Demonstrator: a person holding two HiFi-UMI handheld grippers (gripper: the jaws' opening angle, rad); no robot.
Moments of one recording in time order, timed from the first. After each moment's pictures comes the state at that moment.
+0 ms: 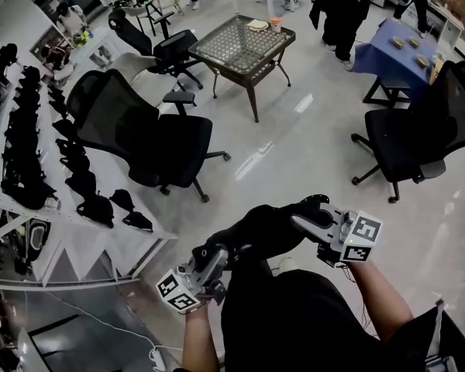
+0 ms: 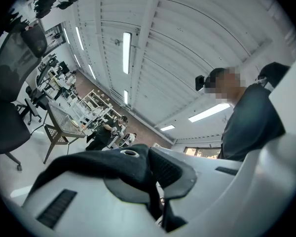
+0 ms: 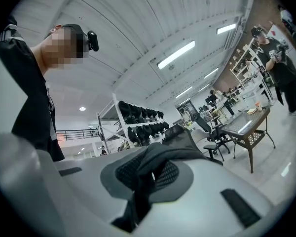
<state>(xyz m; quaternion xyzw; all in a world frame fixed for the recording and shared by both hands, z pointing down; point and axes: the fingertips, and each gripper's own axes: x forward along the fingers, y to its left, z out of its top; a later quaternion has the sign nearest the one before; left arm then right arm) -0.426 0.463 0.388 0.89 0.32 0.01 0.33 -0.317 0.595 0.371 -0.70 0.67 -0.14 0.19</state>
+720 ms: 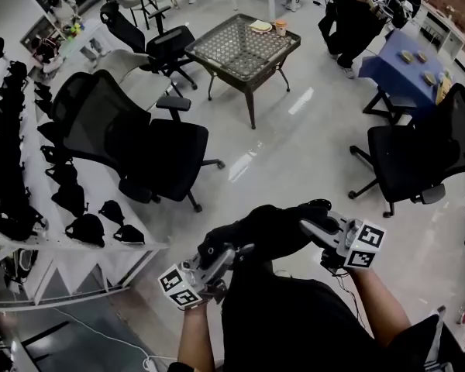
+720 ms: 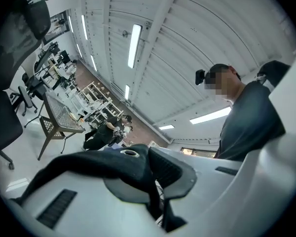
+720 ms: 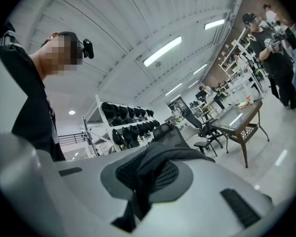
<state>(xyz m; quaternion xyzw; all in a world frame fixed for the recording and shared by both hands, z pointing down) -0.311 0.411 0.419 0.87 0.35 0.04 0.36 -0.209 0.548 0.404 -0.72 0.64 -0.19 0.21</state>
